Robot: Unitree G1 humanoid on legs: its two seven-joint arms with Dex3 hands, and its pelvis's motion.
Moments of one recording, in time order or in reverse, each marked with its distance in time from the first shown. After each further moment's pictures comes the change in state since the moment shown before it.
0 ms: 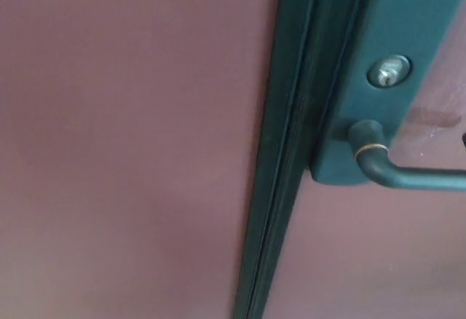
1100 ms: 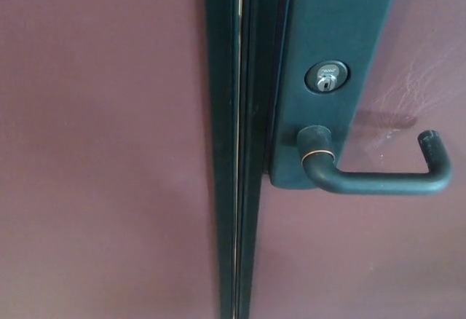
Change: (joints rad) left_arm -0.008 -0.045 -0.069 -0.015 0.034 -0.059 -0.003; right_arm -0.069 -0.007 -0.154 -0.050 0.082 -0.042 0.090
